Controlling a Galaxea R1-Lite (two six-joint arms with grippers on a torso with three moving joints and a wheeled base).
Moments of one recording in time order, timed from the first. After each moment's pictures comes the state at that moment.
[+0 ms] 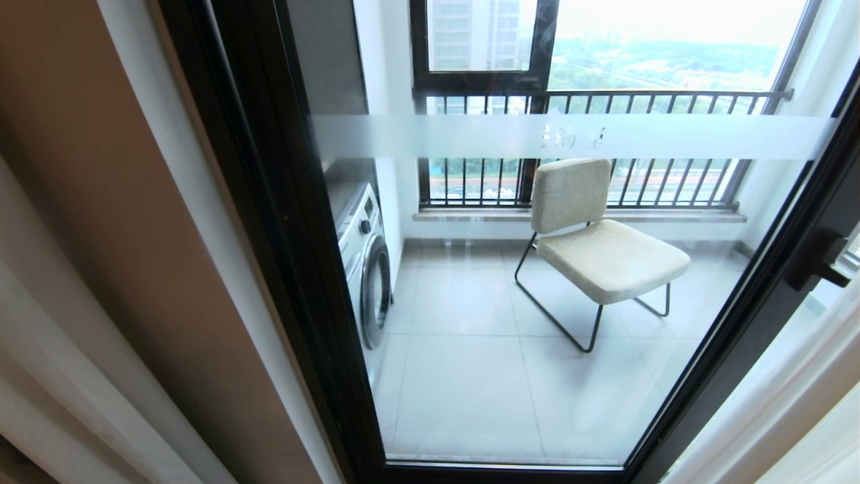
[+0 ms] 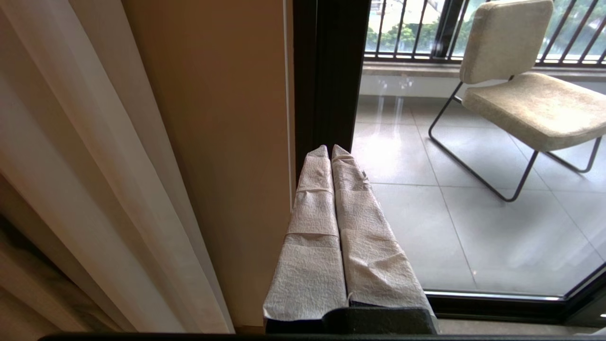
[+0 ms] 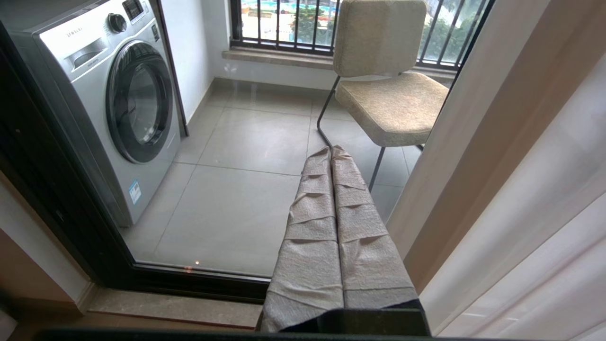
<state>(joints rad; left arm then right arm) 0.00 0.00 0.00 0.00 0.01 -0.03 0.00 0.00 0.00 0.00 0.02 -0.09</state>
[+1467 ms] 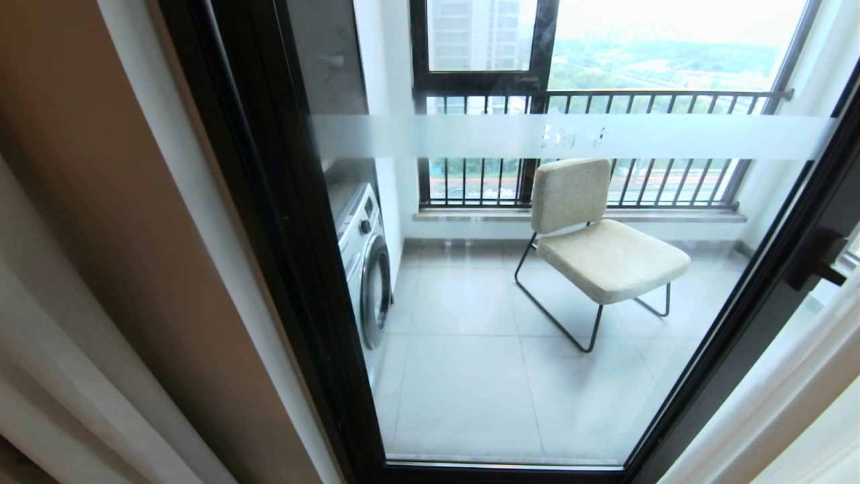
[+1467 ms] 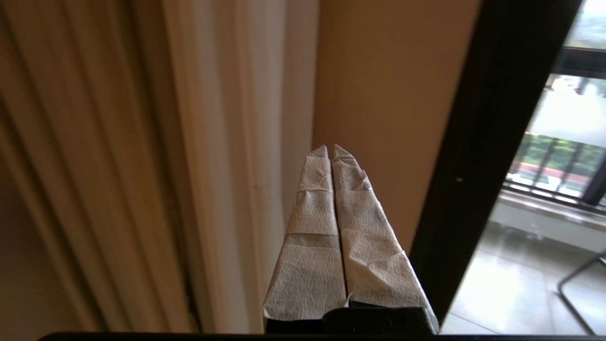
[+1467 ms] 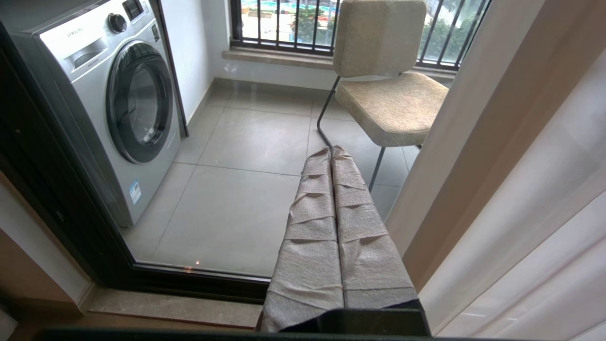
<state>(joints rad) 0.00 0.47 -0.80 0.11 0.43 0.03 0.00 0.00 0.00 0.00 0.02 -0.09</state>
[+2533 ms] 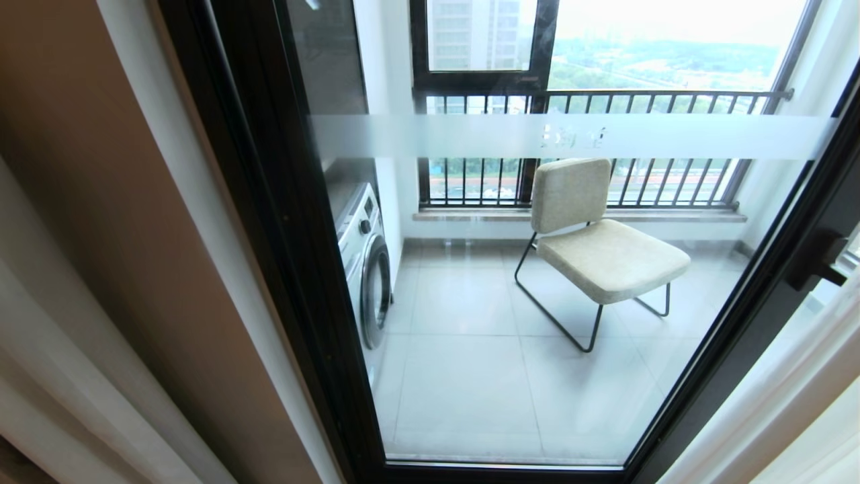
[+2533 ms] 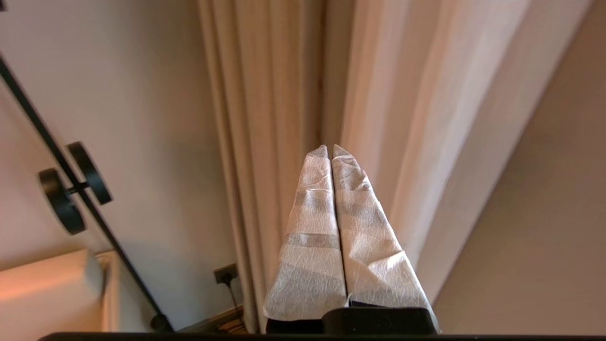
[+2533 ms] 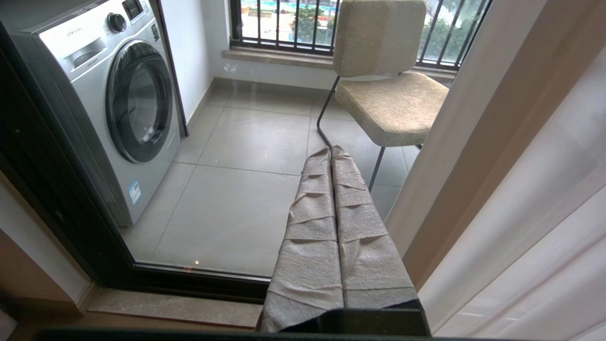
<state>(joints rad) 0.20 0.95 -1.14 0.11 0.87 0.02 0.00 0.00 0.00 0.00 0.02 -0.09</state>
